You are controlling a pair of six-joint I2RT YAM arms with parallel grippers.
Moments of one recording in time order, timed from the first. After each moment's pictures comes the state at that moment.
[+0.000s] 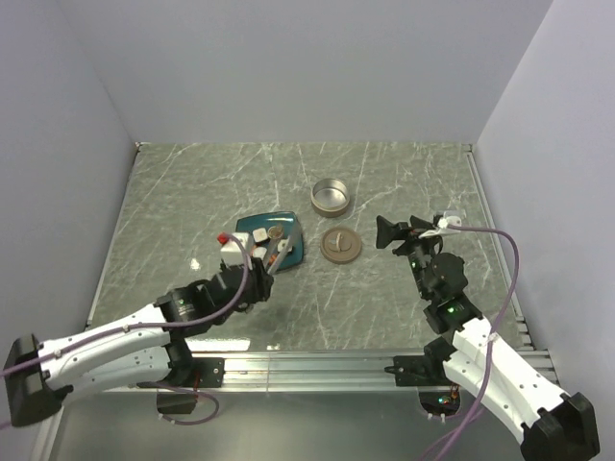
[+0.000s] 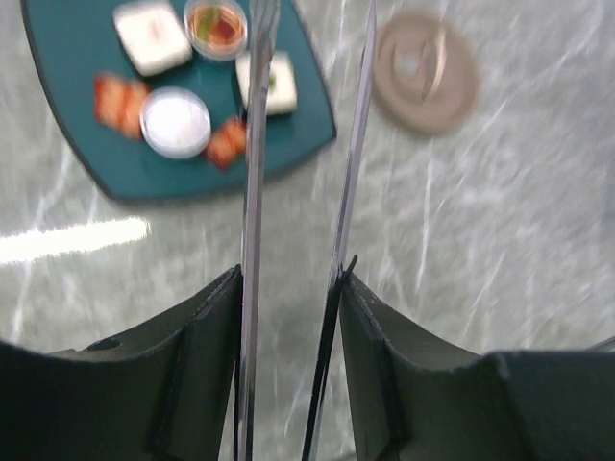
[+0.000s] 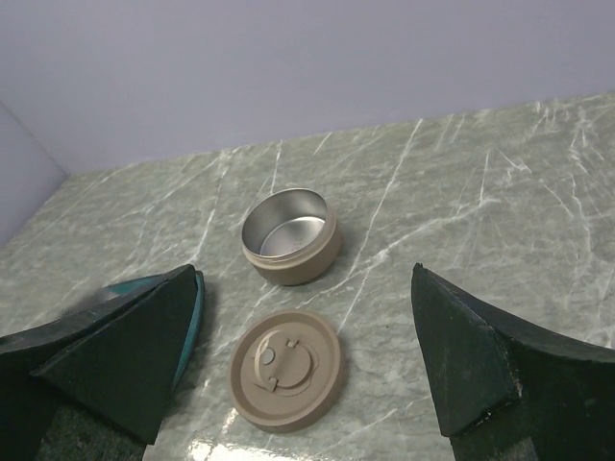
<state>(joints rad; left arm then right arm) -0.96 0.78 0.55 -0.31 -0.47 -0.71 0.46 0.66 0.31 0.44 0.29 0.28</state>
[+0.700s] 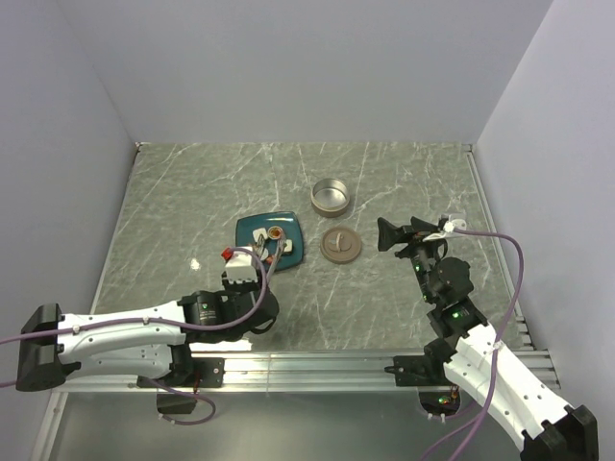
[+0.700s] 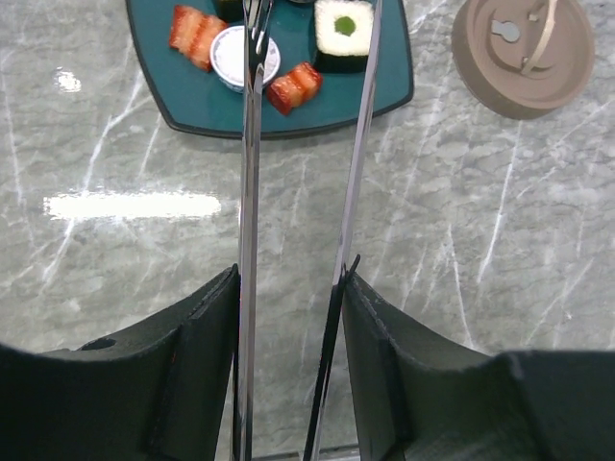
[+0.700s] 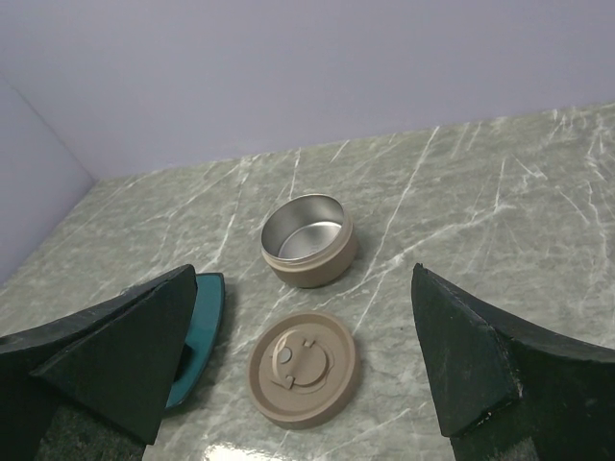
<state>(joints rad) -1.28 0.96 0.64 -0.63 -0.85 -1.10 0.45 0.57 0.31 0.38 0.26 0.31</state>
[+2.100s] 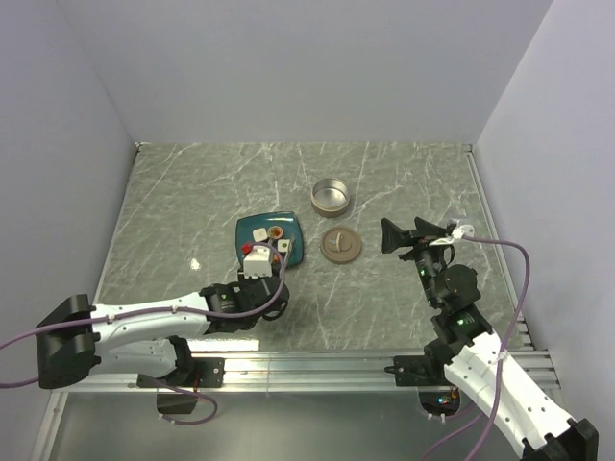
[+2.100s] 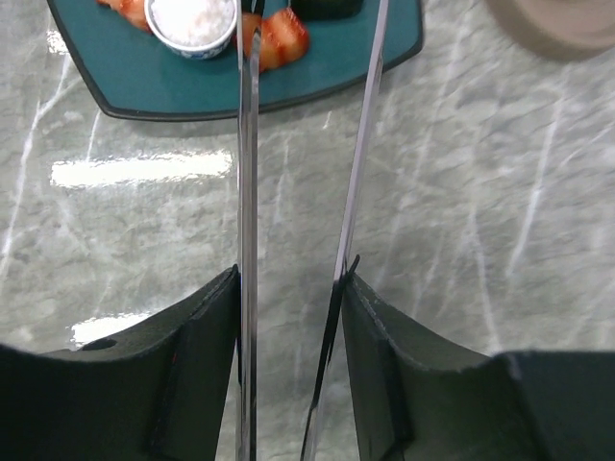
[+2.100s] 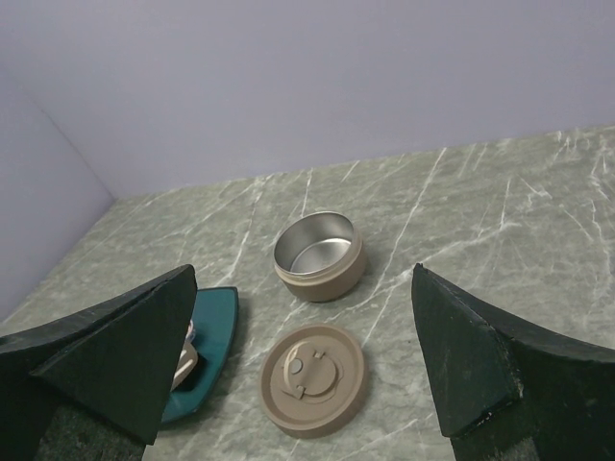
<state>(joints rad) -1.16 1.12 0.61 -0.42 -0.67 -0.95 0.45 0.49 0.31 0.36 0.25 0.31</state>
